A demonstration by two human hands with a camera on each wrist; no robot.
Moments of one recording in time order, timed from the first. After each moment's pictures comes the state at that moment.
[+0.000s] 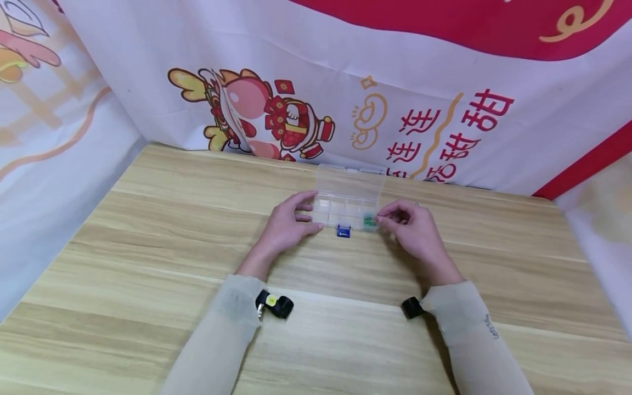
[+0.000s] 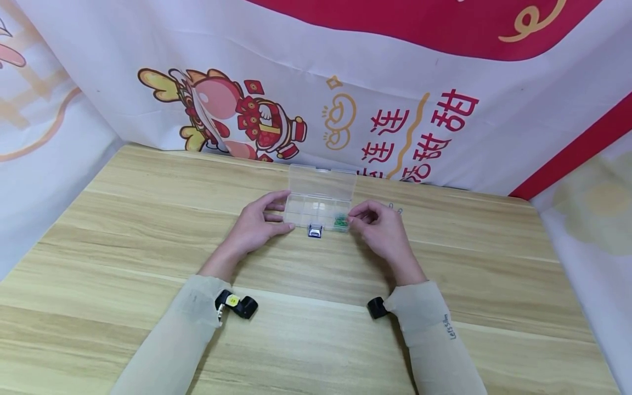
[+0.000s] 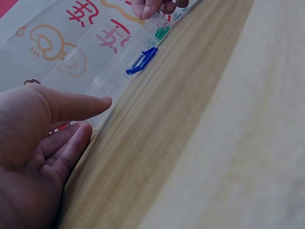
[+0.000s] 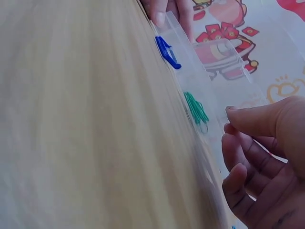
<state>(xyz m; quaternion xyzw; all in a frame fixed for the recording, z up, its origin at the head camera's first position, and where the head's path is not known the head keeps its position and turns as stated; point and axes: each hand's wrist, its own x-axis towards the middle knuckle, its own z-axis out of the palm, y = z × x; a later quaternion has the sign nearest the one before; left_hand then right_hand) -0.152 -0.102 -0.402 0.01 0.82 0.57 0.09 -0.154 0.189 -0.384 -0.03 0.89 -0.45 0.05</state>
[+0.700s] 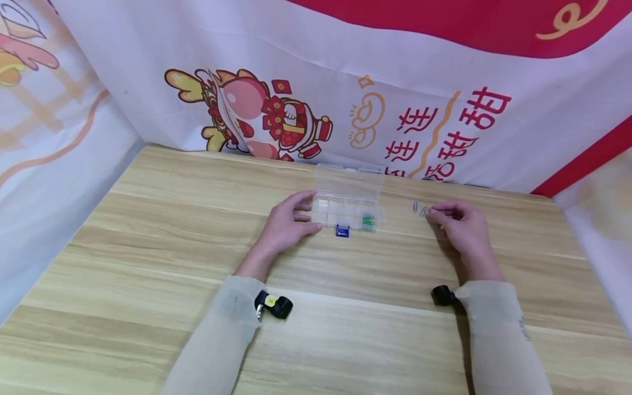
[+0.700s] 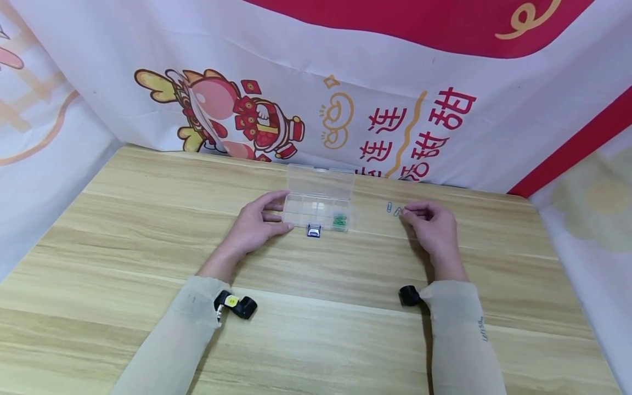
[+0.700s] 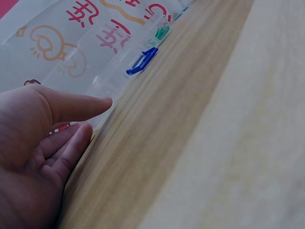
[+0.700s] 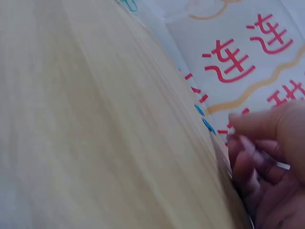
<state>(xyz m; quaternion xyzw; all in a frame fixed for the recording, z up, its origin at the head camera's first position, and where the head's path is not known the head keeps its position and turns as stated) -0.152 -0.100 -0.401 0.01 0.82 0.57 0.09 -0.167 0.280 -0.398 0.15 0.87 -0.47 0.02</state>
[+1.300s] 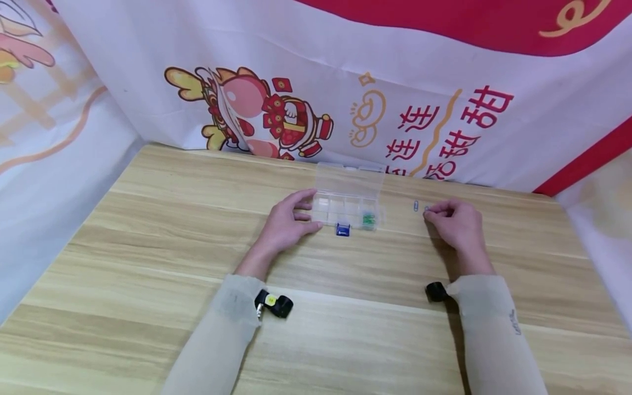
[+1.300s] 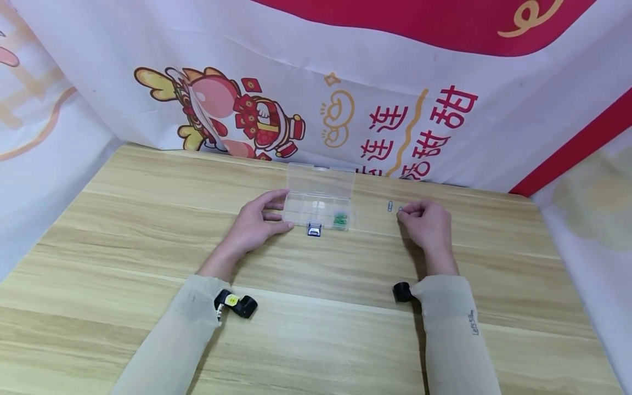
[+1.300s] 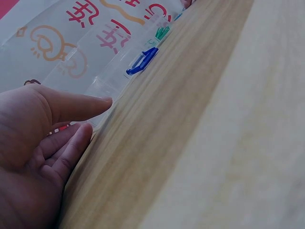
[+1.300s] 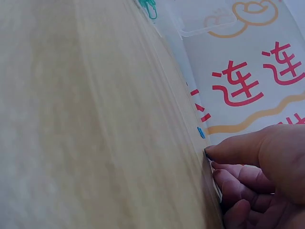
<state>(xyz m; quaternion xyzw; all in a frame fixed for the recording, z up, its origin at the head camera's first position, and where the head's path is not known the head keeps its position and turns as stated) -0.152 -0.102 -0.402 0.01 0.82 0.57 0.09 -0.174 0.263 -0.390 0.15 0.93 -0.32 0.04</state>
